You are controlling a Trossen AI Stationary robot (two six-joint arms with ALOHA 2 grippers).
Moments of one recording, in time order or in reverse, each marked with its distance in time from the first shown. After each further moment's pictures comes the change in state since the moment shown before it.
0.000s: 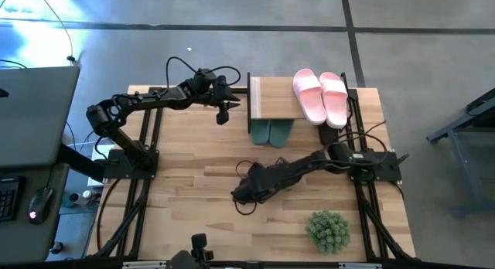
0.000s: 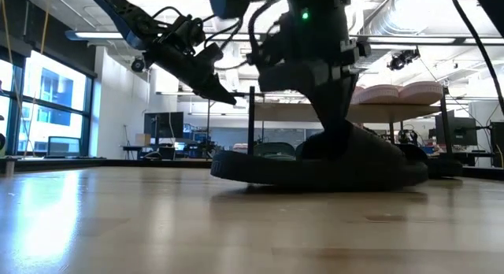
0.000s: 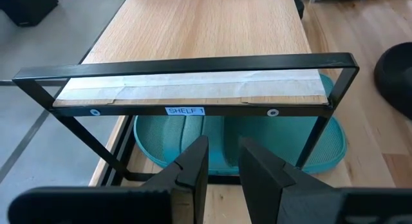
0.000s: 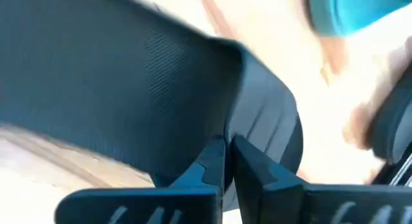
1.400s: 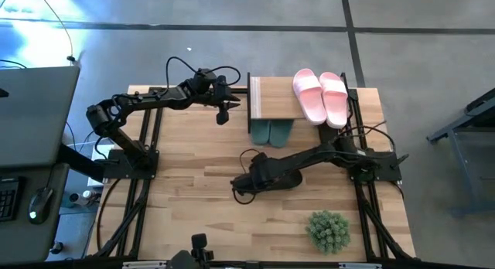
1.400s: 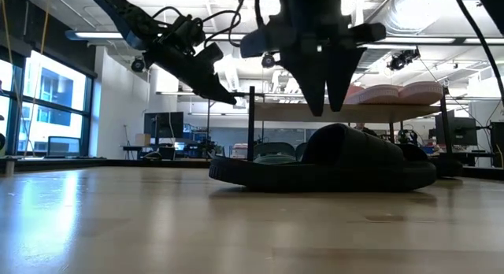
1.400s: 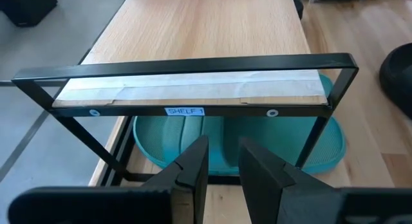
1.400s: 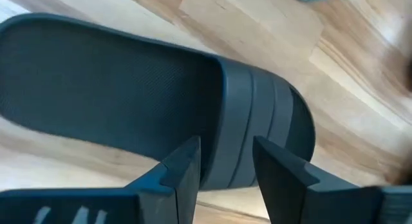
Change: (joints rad) left arm 0.000 0.000 0.000 0.000 0.003 0.000; right arm -0.034 -0.089 0.006 0.008 -0.076 0.284
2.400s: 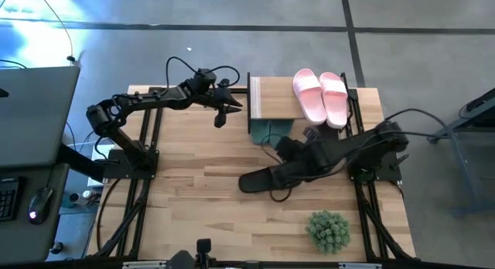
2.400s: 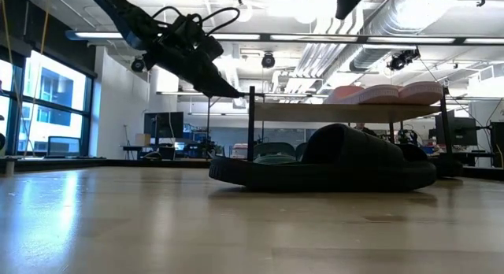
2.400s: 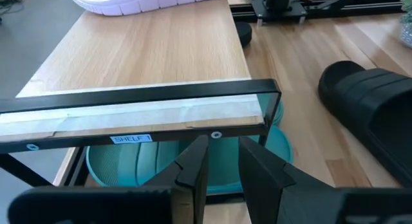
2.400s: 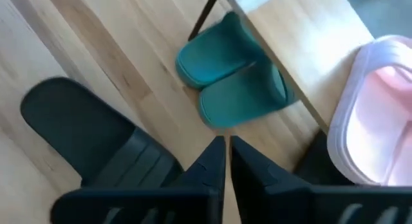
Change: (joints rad) left arm 0.000 0.000 0.000 0.008 0.184 0.000; right arm 0.087 -0.499 -0.234 0.033 0.446 -0.425
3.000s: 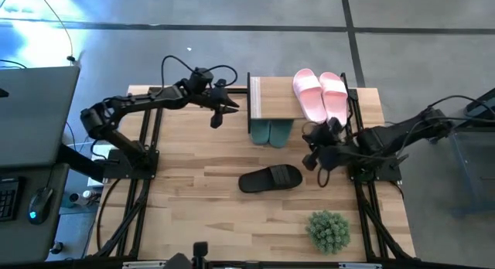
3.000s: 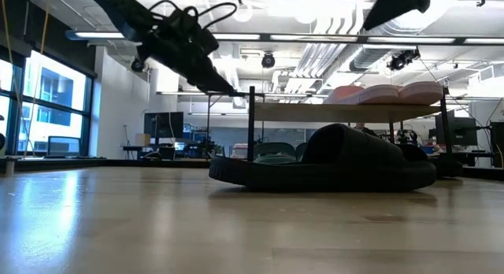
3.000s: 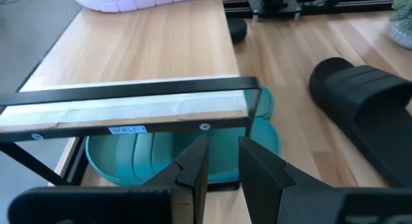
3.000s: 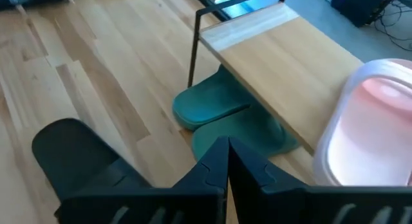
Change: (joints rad) left arm 0.000 -0.066 0.000 -0.102 -0.009 0.008; right arm 0.000 -0.627 -0.714 0.601 0.132 -0.244
